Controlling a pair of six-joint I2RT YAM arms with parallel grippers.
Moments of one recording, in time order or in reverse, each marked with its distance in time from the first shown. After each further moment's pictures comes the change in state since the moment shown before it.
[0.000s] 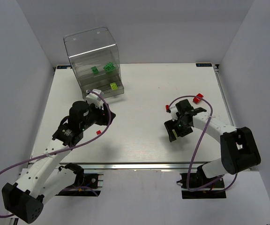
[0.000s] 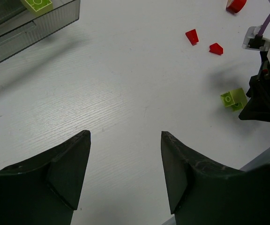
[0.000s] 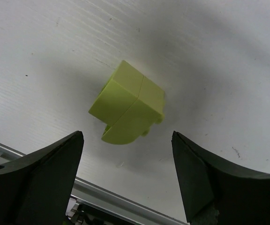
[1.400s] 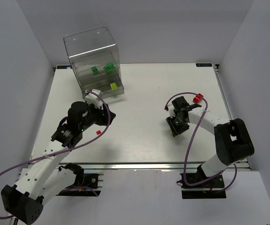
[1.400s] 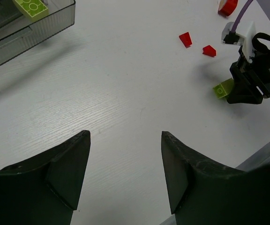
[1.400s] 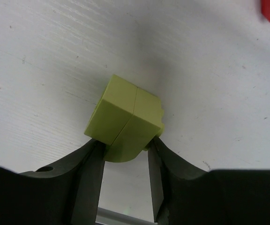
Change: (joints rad) left arm 0.000 -0.020 0.000 0.002 0.007 0.000; right arm 0.016 0.133 0.084 0.020 0.116 -0.008
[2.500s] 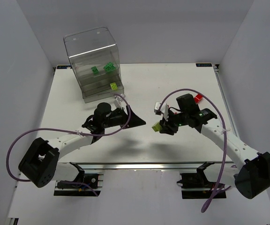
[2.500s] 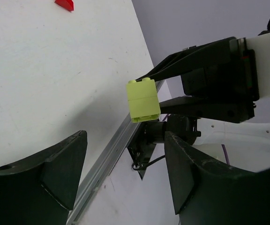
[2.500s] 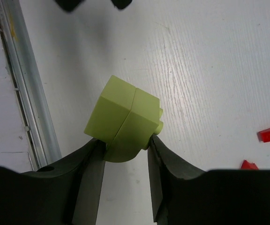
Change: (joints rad) left arm -0.166 0.456 -0.145 0.722 0.440 -0.686; right arm 0.119 -0.393 0.030 -0.009 -0.531 -0.519
